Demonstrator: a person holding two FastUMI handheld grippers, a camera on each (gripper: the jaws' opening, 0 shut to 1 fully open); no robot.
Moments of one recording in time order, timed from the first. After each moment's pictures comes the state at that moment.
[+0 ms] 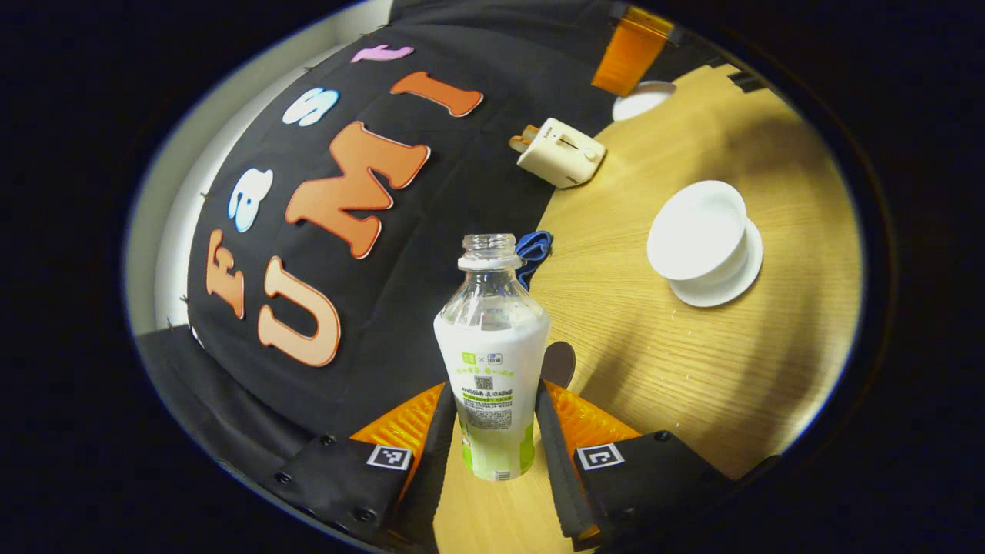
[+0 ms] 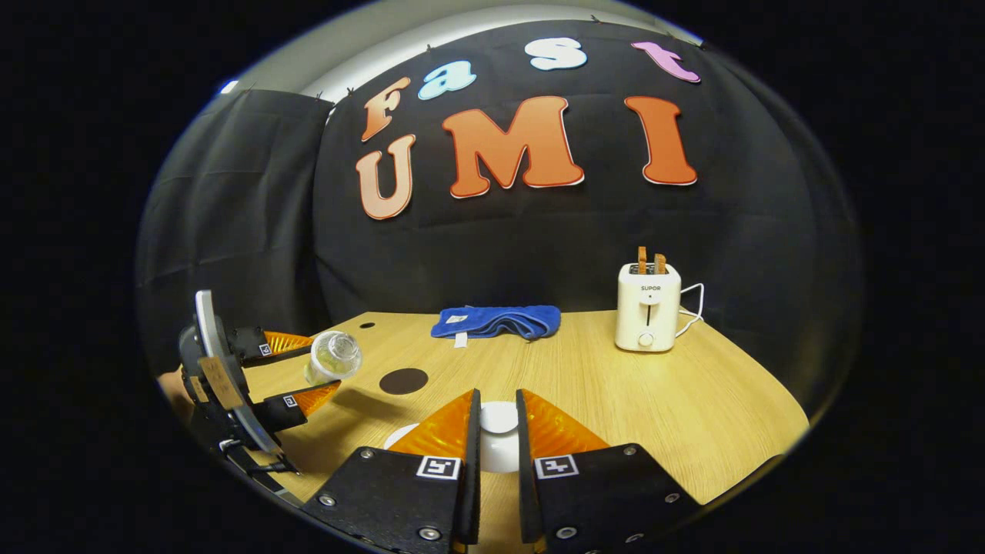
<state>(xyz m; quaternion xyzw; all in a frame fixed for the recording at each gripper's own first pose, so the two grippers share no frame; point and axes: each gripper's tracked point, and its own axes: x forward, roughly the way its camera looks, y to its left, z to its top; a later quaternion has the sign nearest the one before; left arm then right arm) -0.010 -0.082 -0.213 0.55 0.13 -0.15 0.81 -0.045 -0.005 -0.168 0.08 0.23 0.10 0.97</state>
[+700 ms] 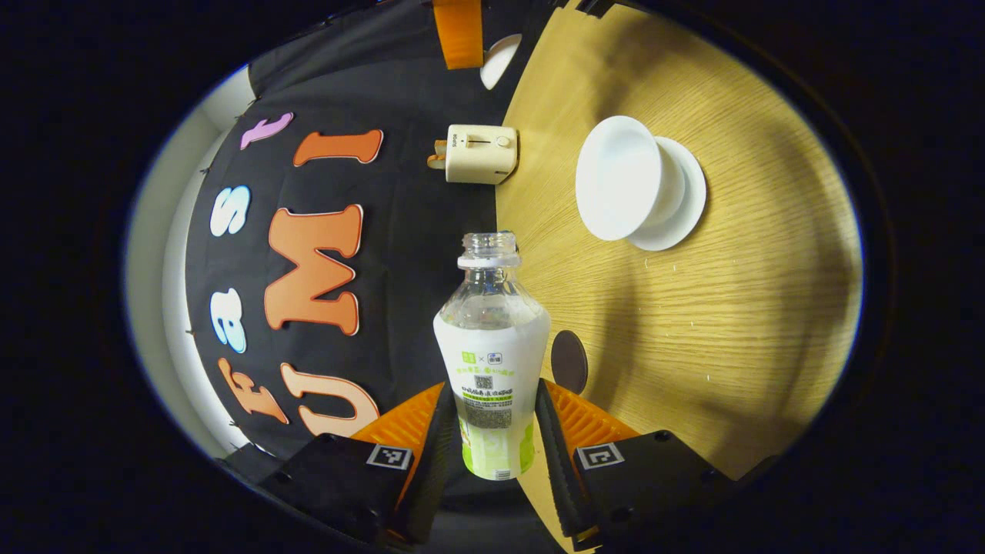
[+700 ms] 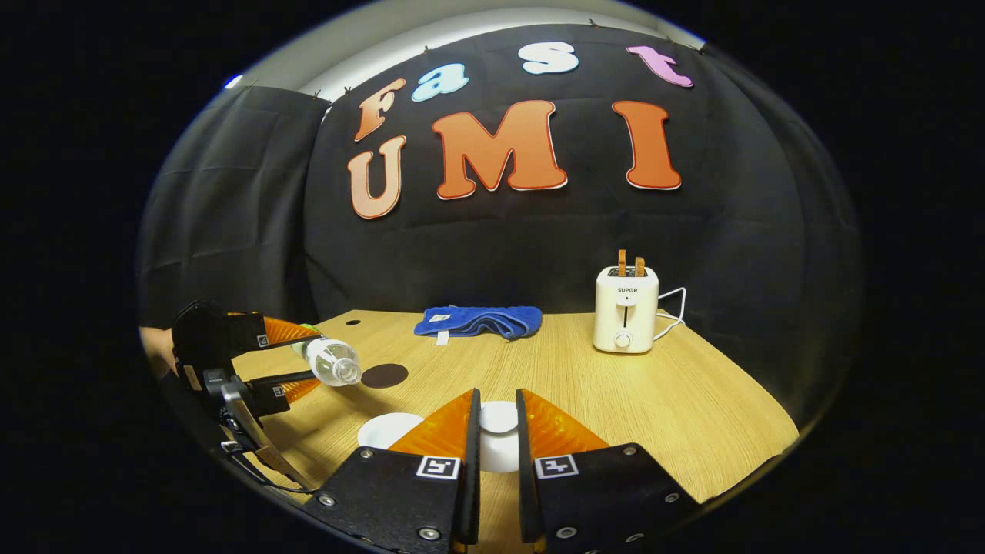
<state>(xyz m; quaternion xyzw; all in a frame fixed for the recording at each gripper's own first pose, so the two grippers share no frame) -0.011 -0.104 -0.214 0.71 0.09 -0.20 0.67 -0.055 -0.025 -0.173 0.07 0.22 0.09 0.97</state>
